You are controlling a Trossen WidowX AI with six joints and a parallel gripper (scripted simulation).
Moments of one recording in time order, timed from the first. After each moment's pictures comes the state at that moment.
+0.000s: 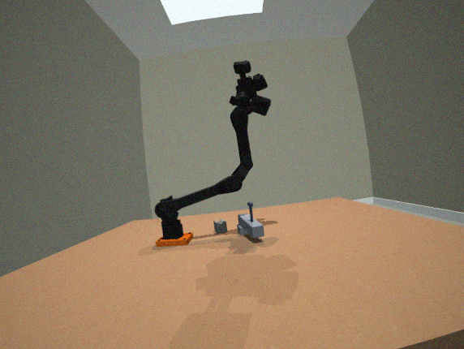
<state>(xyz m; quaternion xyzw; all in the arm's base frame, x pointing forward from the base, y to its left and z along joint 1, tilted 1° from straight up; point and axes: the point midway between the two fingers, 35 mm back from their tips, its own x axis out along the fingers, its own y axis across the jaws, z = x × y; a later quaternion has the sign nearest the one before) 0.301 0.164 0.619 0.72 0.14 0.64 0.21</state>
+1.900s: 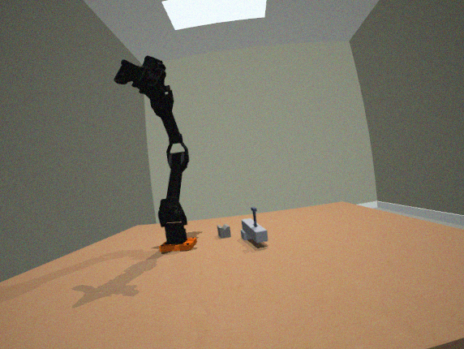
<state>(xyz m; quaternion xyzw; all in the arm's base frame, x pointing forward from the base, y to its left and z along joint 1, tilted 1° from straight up) -0.009 -0.220 0.560 0.23 -0.07 0.74 -0.63</state>
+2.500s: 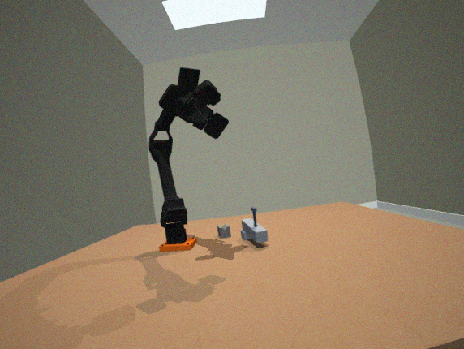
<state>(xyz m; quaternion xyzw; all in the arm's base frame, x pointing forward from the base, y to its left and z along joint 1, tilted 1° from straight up) 0.205 -0.262 0.361 0.10 -0.34 0.38 -0.85</state>
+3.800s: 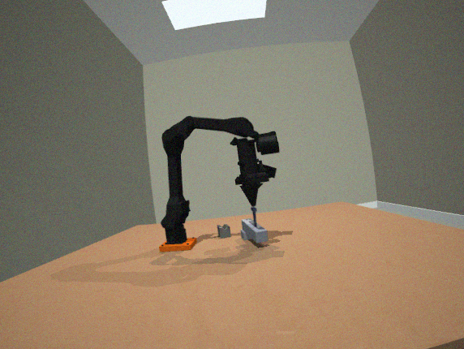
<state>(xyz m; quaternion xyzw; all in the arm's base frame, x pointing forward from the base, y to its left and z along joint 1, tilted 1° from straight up) 0.290 -0.034 0.152 0.13 -0.68 -0.12 -0.71</state>
